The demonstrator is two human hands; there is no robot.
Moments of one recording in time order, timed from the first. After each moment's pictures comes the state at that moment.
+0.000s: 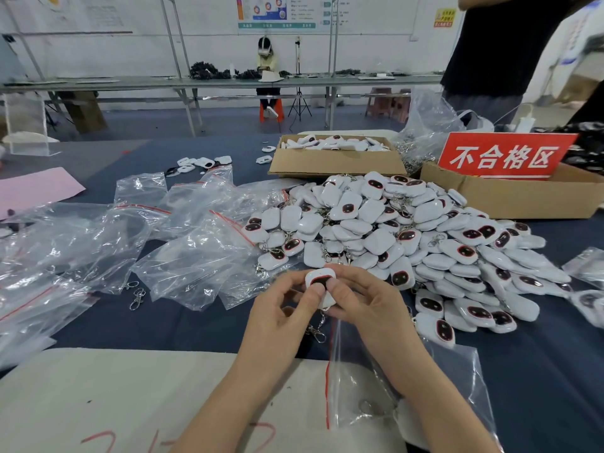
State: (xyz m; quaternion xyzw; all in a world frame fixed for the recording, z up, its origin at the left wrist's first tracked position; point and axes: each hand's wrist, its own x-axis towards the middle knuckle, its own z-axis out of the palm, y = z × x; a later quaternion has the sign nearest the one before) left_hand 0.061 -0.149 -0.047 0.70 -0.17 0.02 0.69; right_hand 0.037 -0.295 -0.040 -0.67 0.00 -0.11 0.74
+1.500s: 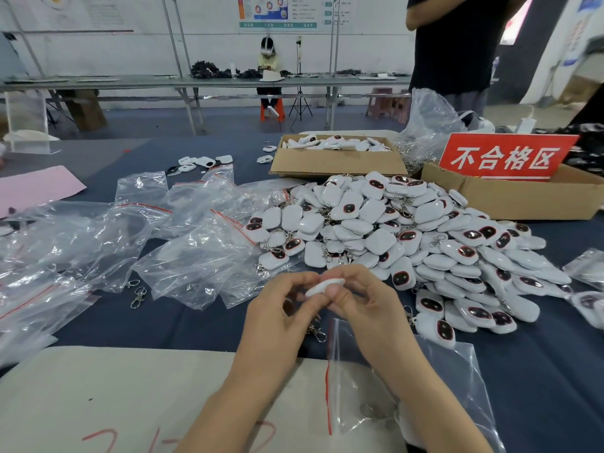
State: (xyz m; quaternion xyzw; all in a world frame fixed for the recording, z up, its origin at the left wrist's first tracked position) left_hand 0.064 -0.145 -0.054 0.77 -0.19 0.11 0.59; right_hand 0.036 -0.290 -0.043 -0.69 -0.05 -0.12 0.71
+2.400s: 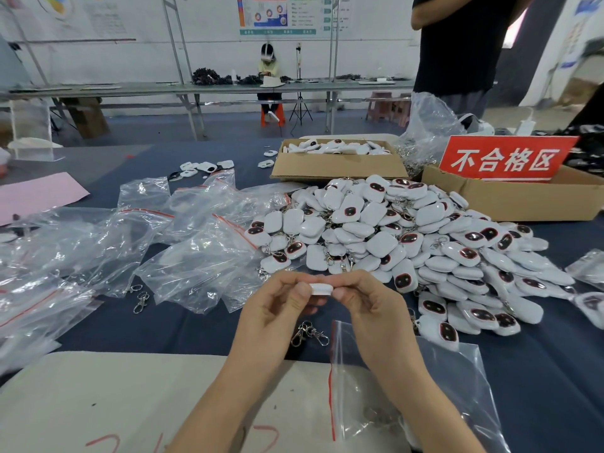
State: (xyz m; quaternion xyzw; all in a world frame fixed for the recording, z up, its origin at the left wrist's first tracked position) left_hand 0.063 -0.139 -0.045 0.63 -0.19 0.02 0.75; right_hand 0.035 -0.286 -0.045 -0.74 -0.02 -0.21 0.63
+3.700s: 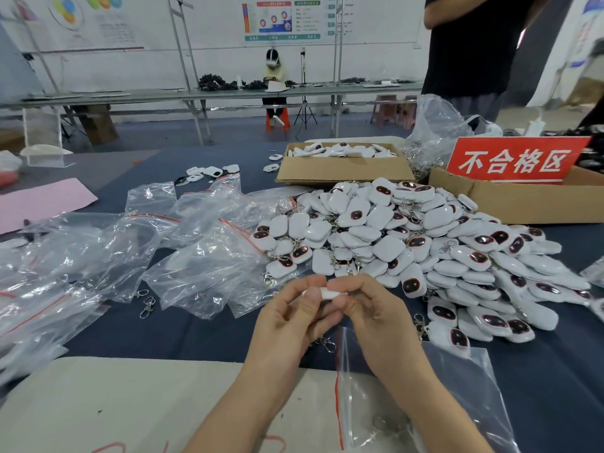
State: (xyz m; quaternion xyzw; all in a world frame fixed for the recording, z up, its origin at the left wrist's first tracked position) left_hand 0.061 -0.152 -0.046 0.48 -0.07 -0.10 0.87; right_hand 0.037 -0.286 -0.045 -0.74 -0.05 -0.19 0.65
